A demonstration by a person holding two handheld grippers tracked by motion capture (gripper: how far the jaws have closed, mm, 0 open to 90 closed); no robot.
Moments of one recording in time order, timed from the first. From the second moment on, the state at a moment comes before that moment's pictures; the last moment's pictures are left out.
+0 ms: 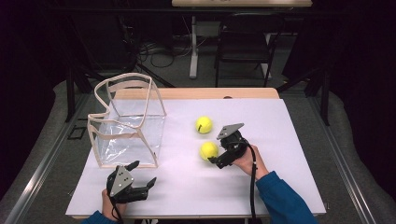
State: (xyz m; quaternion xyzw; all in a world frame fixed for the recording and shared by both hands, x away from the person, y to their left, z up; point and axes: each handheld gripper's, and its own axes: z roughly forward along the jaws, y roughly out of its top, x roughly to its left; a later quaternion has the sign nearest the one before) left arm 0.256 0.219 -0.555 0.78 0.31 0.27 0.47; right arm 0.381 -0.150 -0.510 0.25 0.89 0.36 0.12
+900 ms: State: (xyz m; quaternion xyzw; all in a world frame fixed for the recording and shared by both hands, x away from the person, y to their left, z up) left arm 0.256 0.219 -0.555 0.78 0.31 0.27 0.46; right arm 0.402 -0.127 -0.529 0.24 0.91 0.32 0.08
